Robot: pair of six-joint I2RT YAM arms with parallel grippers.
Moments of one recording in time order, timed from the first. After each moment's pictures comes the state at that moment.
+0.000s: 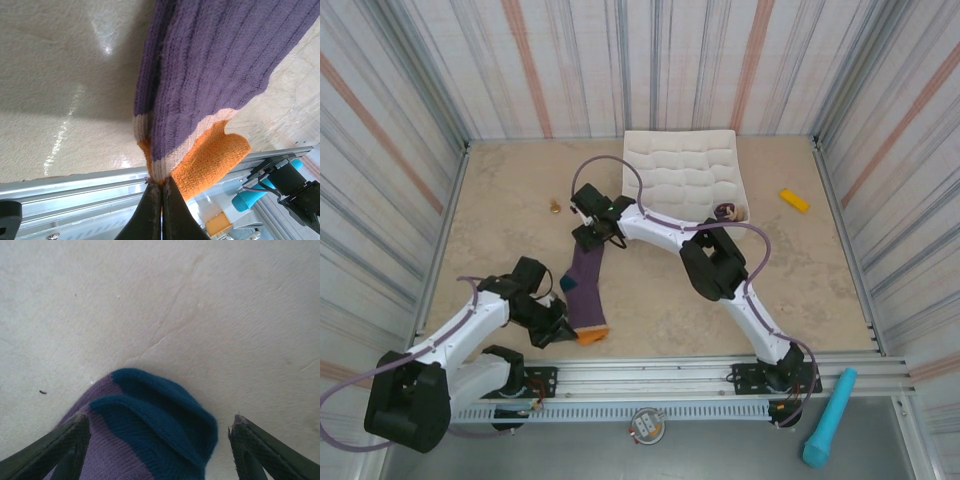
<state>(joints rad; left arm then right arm) -0.32 1.01 0.46 -0.93 0.63 -0.84 0.89 2.40 2.01 -0.64 0.03 0.20</state>
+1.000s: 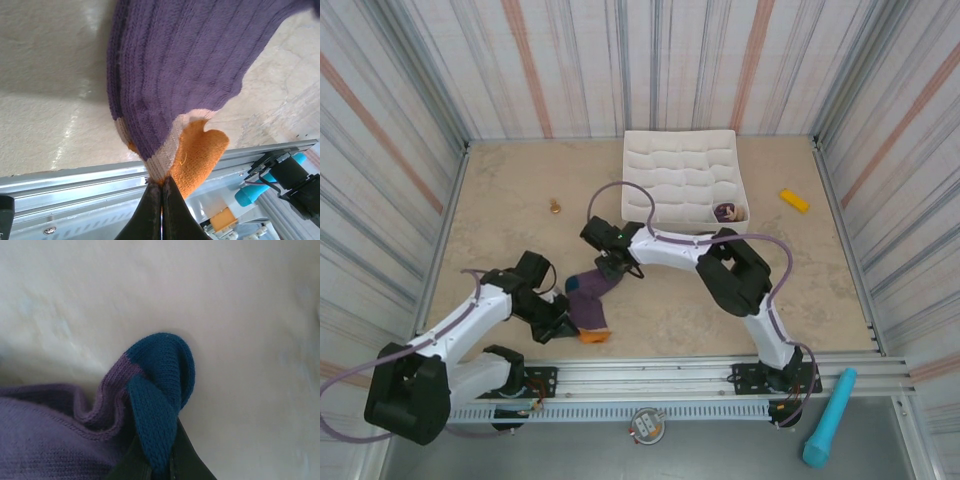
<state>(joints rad) -0.36 1.08 0.53 -0.94 0.63 -0.82 0.99 2.11 1.55 -0.68 0.17 0.37</state>
